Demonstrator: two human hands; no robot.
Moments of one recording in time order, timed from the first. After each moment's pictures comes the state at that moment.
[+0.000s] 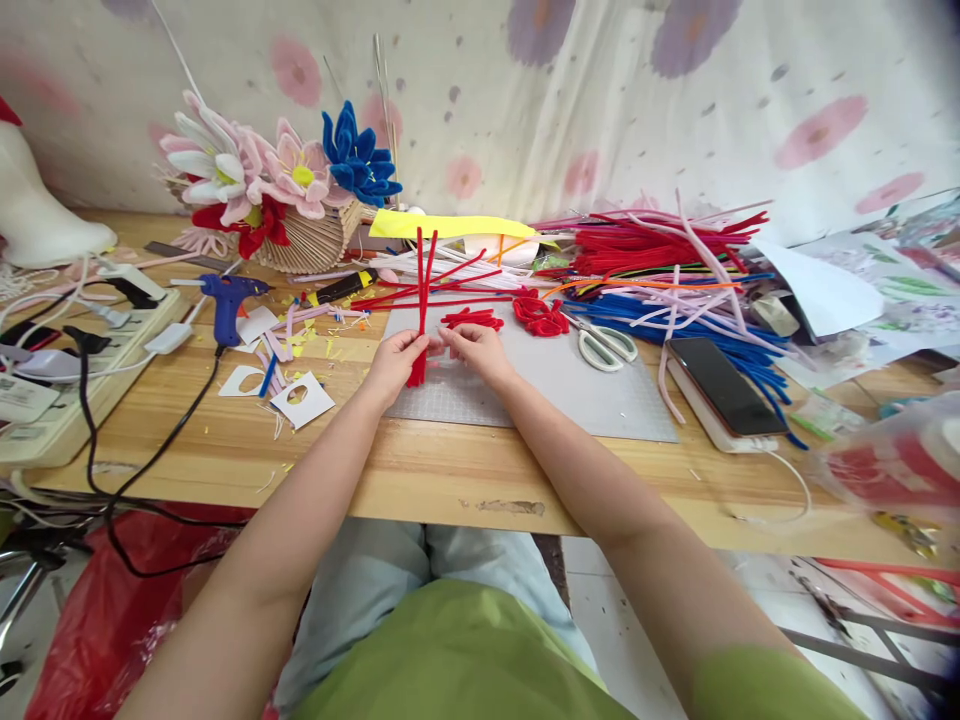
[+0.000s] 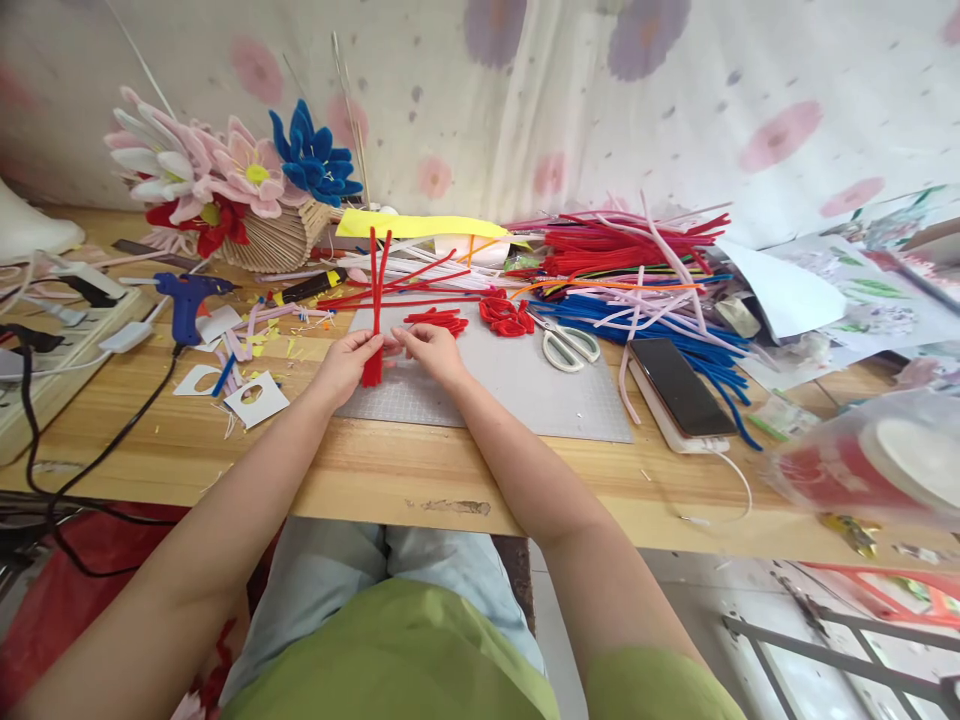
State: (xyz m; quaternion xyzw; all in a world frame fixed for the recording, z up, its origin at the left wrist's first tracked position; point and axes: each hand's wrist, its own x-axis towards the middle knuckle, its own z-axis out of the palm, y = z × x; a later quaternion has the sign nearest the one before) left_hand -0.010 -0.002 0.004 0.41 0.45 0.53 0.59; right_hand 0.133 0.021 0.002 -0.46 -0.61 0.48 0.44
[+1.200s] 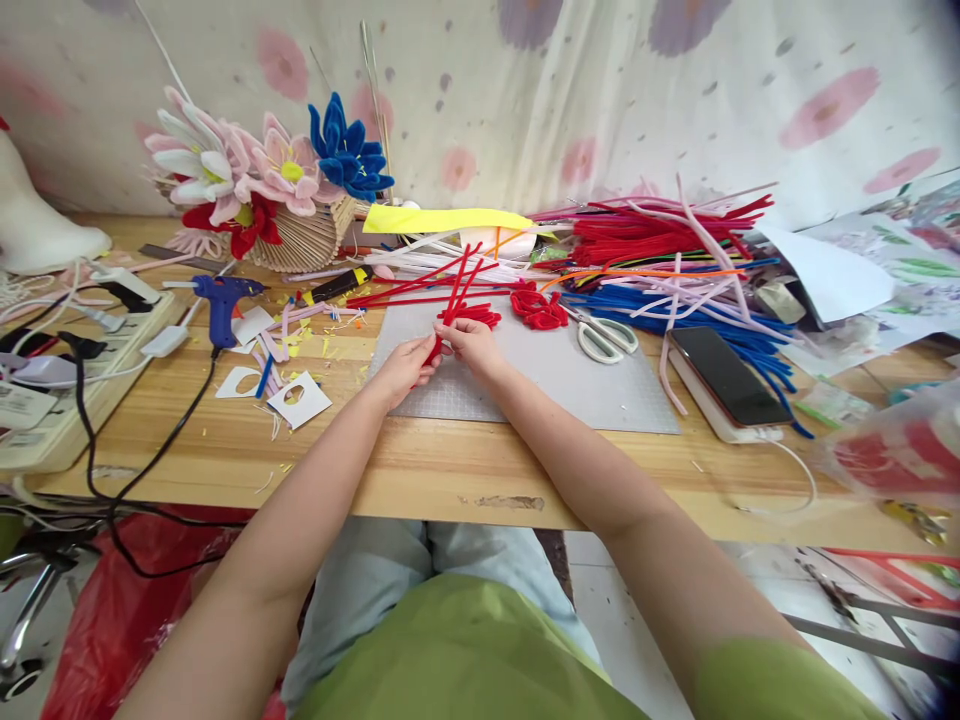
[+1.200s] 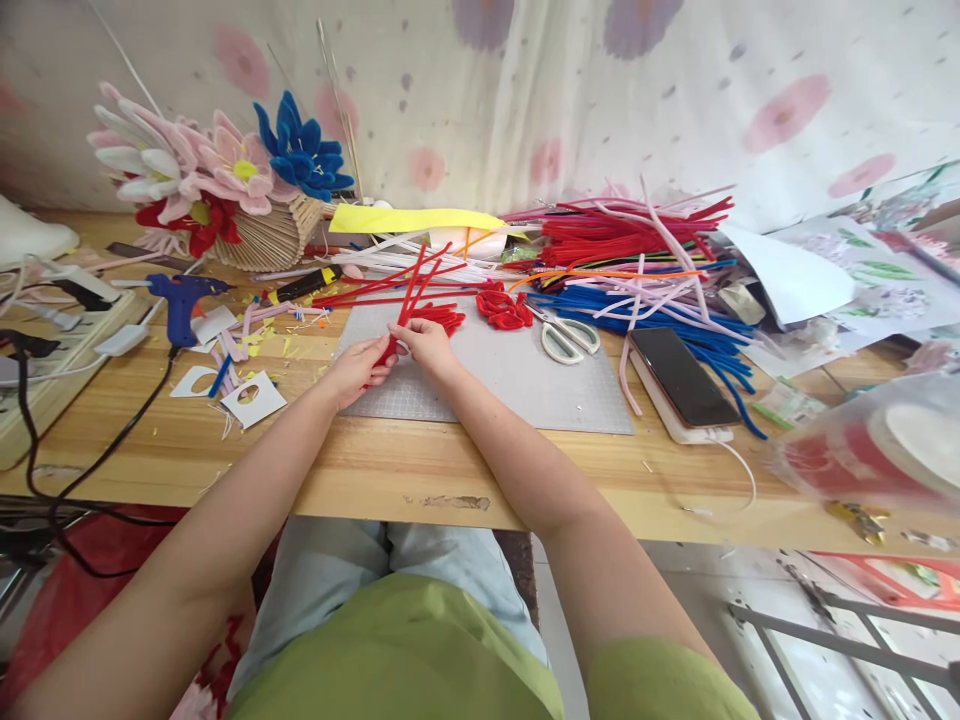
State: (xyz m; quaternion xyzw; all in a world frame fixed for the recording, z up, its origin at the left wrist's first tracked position) left_hand -0.003 -0.006 0.008 0.43 0.43 0.41 0.68; right_hand 0.122 0.023 0.001 -0.45 -0.48 0.59 0.48
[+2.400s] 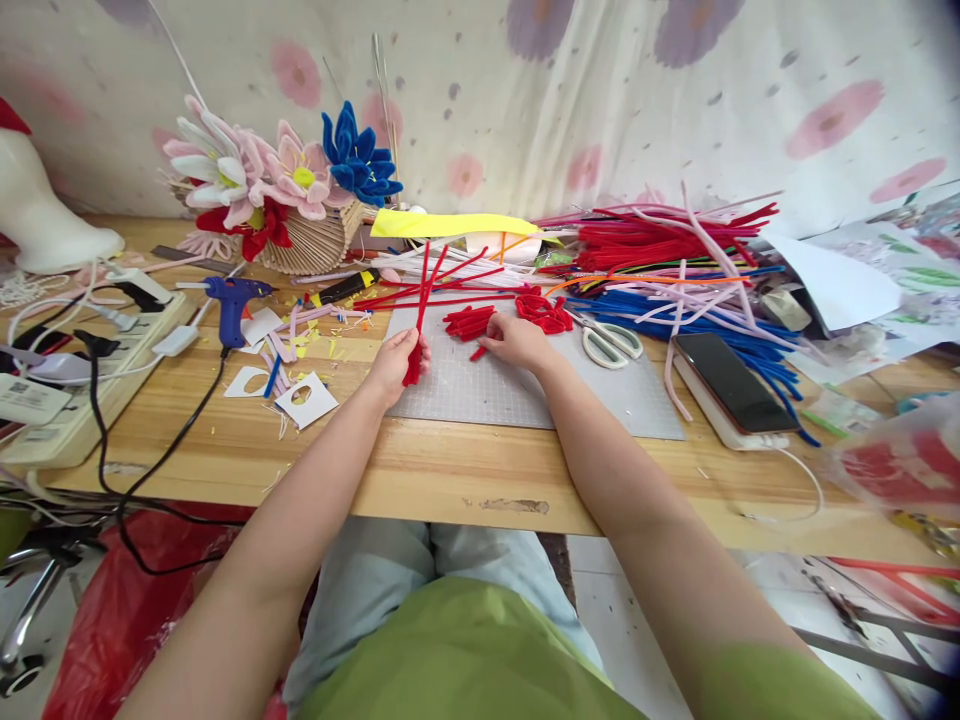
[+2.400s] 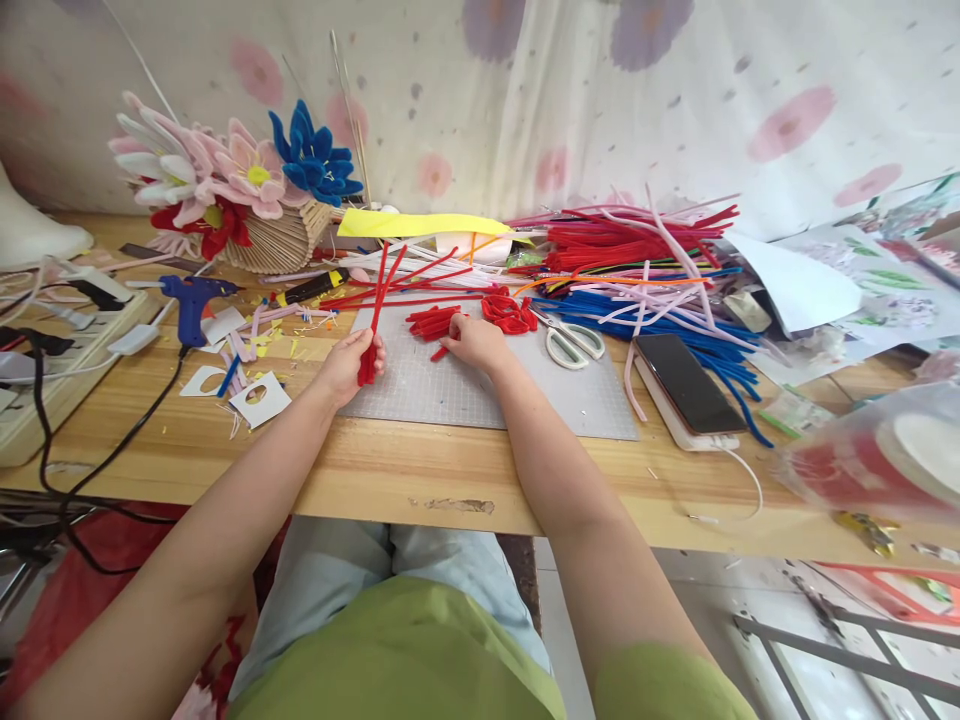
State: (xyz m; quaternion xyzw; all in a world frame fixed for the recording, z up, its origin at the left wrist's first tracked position) left_hand -0.014 -0.004 0.014 0.37 0.47 0.50 0.63; right_hand 0.192 0.042 0.008 -0.61 -0.77 0.13 0.14
